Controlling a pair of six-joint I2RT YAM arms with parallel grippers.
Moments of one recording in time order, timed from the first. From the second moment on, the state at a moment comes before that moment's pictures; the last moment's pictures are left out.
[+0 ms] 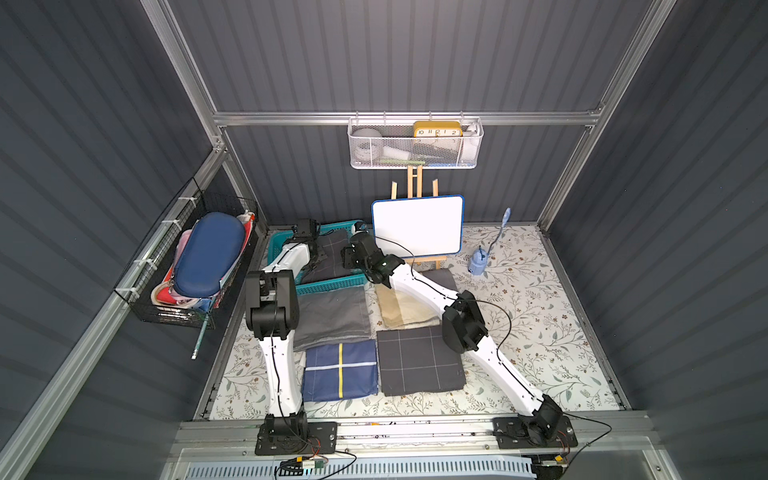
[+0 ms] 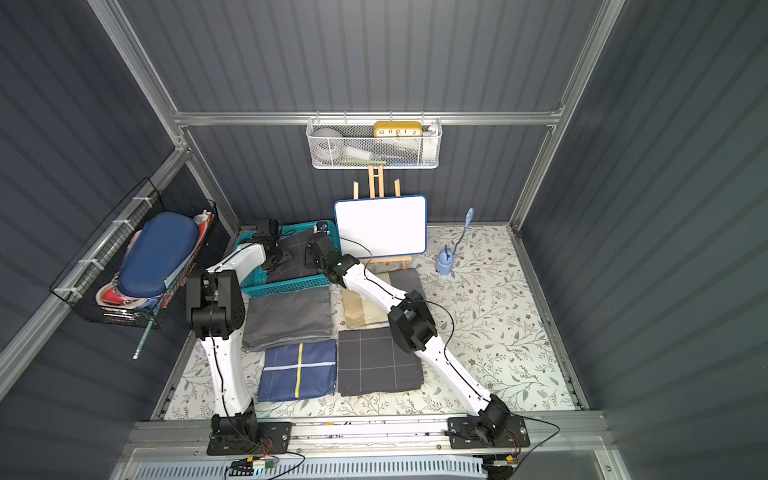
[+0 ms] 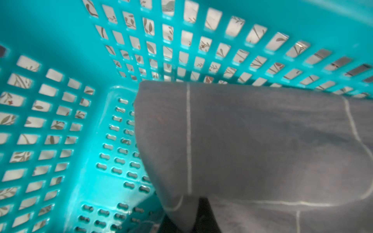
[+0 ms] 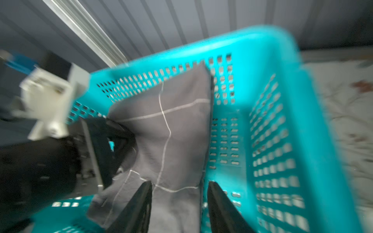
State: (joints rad) left arm -0.03 2.21 1.72 -0.49 -0.15 -0.40; right arm 0.80 2.68 2.54 -0.34 0.16 0.54
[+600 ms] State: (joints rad) left arm -0.03 2.07 1.64 -0.51 -0.25 -0.45; right arm 0.79 2.32 2.17 -0.27 0.20 0.50
